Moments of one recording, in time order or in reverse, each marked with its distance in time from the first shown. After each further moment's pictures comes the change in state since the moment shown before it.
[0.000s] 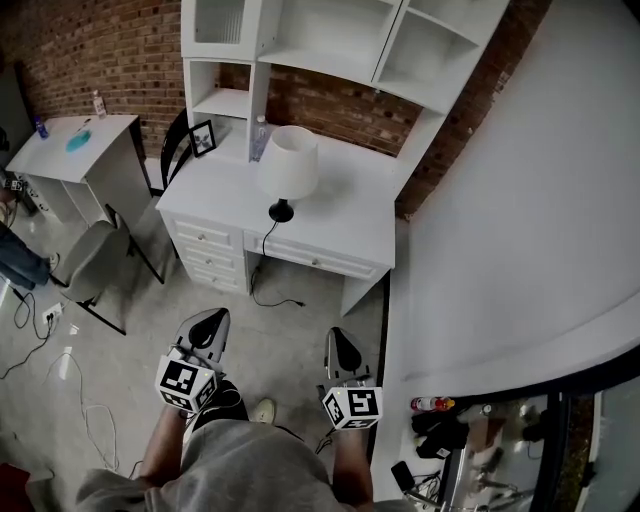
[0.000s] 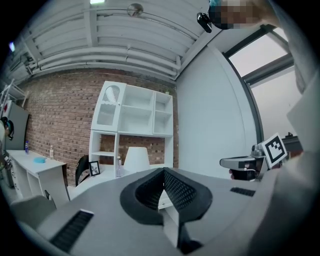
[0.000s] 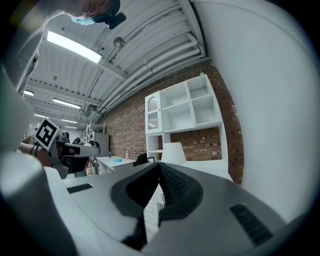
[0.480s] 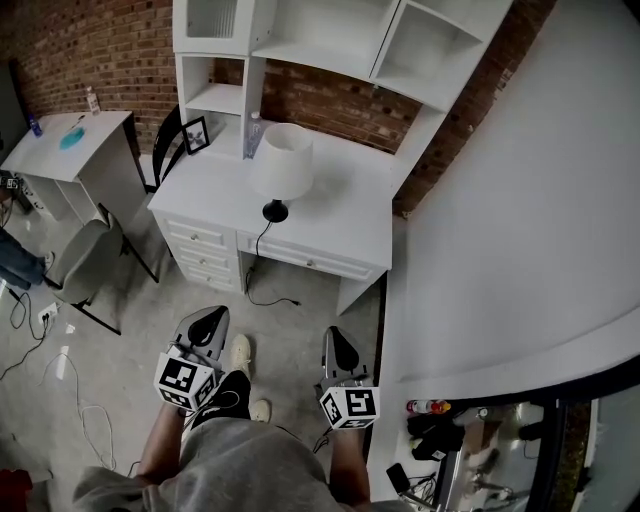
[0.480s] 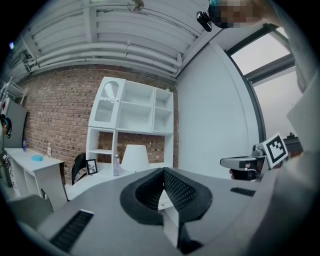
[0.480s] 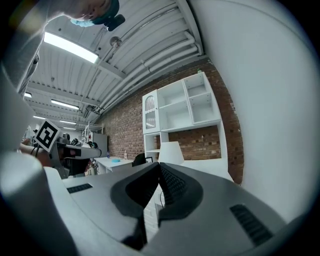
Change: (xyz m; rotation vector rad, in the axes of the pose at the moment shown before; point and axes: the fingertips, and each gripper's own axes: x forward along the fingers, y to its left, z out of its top) left arm 0.034 0.002 -0.008 -0.012 0.015 -0.010; right arm 0.020 -0.020 -0.007 0.019 0.002 -0.003
